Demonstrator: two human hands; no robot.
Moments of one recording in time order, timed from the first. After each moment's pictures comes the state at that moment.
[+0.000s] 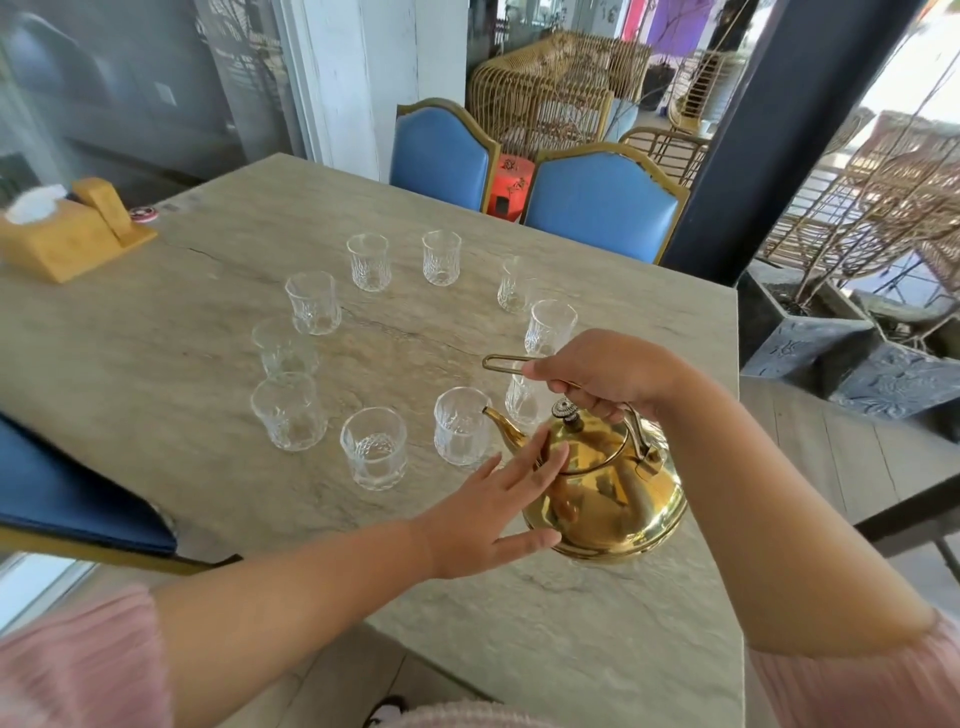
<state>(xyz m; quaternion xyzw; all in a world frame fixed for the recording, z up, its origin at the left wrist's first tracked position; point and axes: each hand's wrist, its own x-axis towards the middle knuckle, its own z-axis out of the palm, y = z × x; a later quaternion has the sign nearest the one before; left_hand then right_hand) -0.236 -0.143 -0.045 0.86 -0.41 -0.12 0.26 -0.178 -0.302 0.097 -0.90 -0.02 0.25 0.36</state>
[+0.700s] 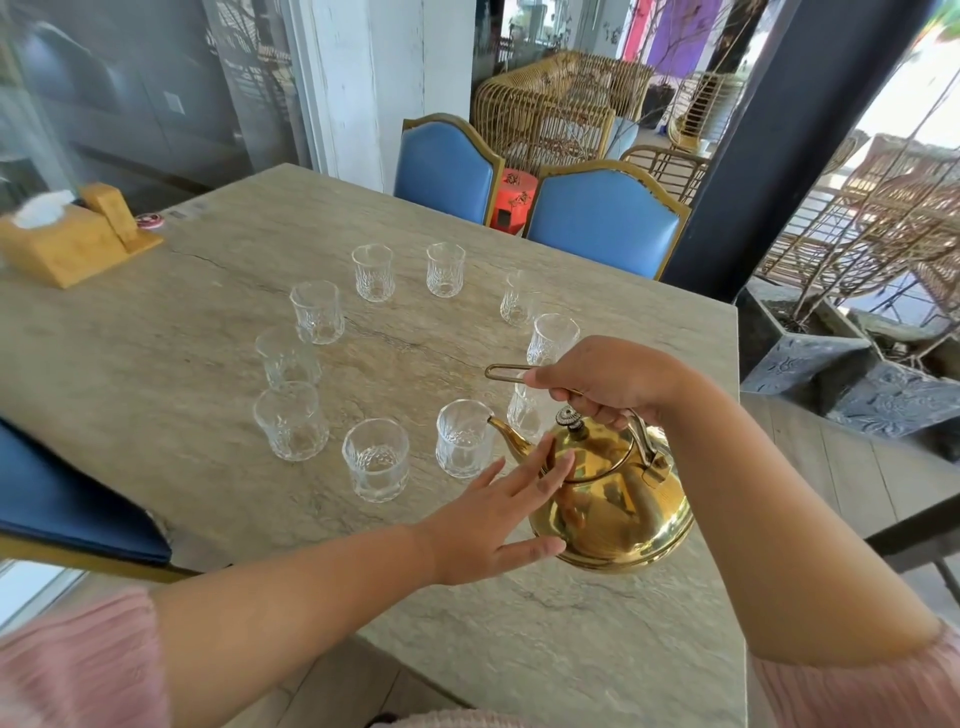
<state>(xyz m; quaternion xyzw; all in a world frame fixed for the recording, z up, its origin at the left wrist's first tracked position) -0.231 -0.142 -0.037 0.86 -0.42 -0.13 0.26 -0.174 -0.296 0.106 -0.91 -0.02 0.26 0.34</state>
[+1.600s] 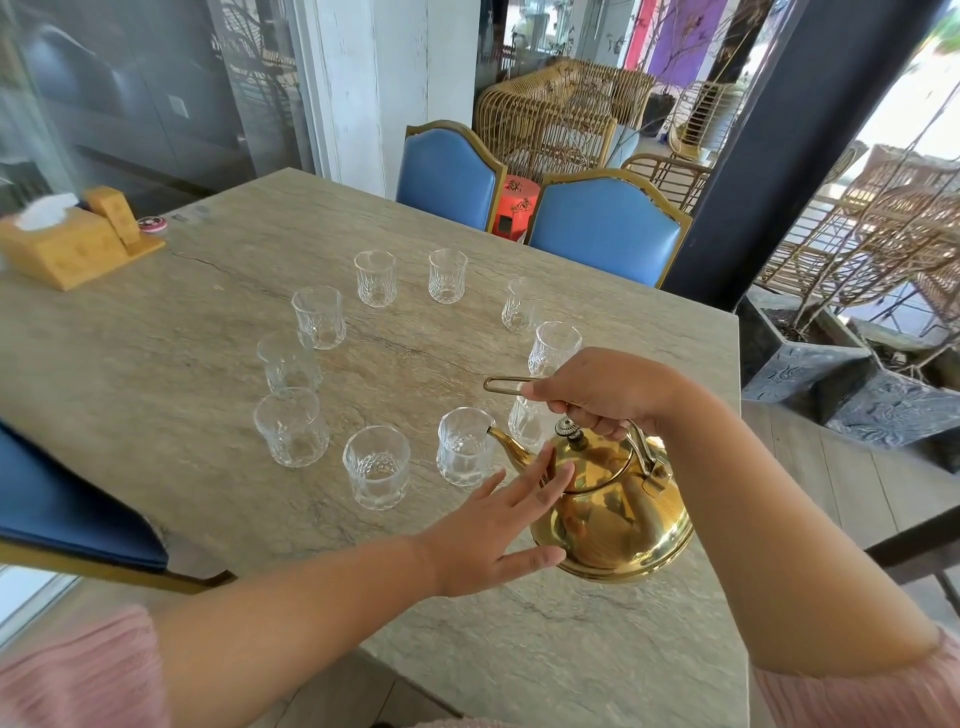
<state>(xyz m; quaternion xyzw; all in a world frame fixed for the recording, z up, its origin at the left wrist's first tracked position) -0.230 -0.141 -0.040 0.86 -0.41 -0.13 0.28 -0.170 -0.295 0.103 -0.90 -0.04 0.27 0.34</state>
